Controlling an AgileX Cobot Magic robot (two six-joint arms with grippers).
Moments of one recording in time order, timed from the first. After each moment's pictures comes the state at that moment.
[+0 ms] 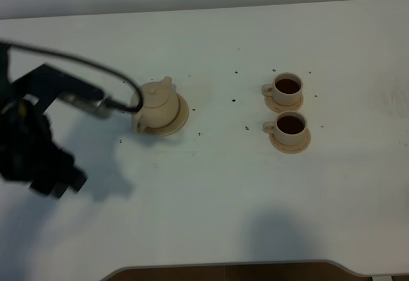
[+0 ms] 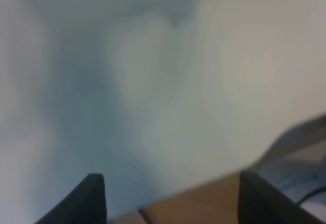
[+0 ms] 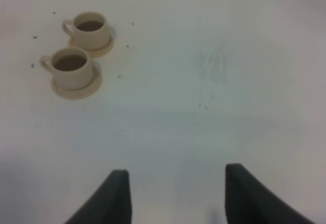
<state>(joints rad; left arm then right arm) -0.41 1.35 -0.97 0.13 1.19 0.00 0.06 -0.01 -0.49 0.09 1.06 -0.15</state>
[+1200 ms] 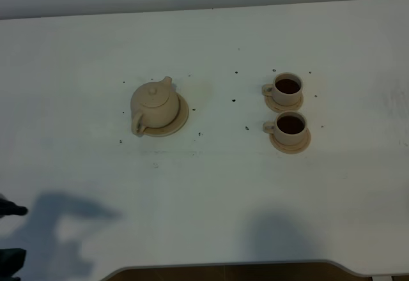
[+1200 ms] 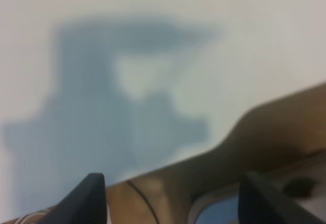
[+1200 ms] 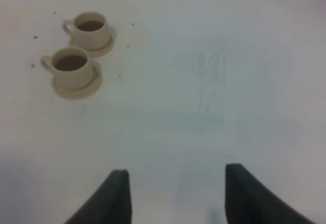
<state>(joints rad) -0.27 0.52 -0.51 -0.01 1.05 -0.02 0.06 -0.01 -0.49 0.09 1.06 -0.15</state>
